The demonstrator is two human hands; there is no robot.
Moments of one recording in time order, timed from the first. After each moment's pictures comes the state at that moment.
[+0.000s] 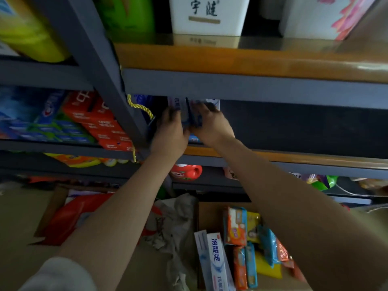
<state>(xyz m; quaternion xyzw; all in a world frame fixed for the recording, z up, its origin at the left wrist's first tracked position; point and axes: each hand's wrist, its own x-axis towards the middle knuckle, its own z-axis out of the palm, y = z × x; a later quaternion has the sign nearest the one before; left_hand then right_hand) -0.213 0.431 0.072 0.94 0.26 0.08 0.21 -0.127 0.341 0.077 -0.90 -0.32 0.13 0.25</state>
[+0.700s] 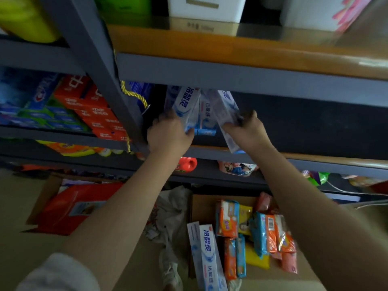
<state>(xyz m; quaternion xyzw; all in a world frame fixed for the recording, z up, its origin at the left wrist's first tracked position) -0.222 0.405 0.084 0.93 0.34 0.03 0.11 -0.128 0.264 0.099 -0.90 -0.07 0.20 0.38</state>
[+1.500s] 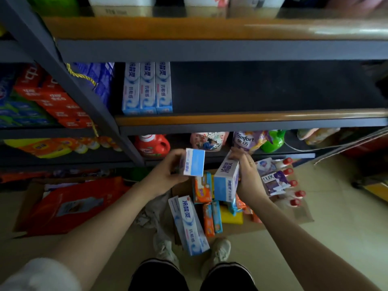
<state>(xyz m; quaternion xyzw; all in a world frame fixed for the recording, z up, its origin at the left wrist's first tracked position) -0.322 0.301 0.045 0.77 0.10 -0.09 0.63 -0.252 0.079 0.046 -0.90 -0.22 0.11 0.36</state>
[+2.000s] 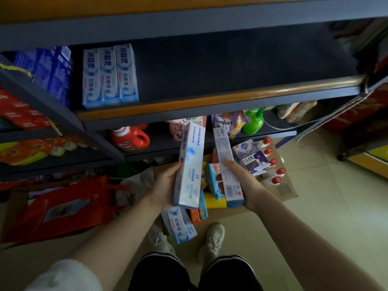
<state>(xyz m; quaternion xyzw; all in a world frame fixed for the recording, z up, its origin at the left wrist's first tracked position) -0.322 0.206 0.025 0.33 0.29 -0.26 0.86 -0.266 0.014 0.031 -0.59 0.24 0.42 0.65</state>
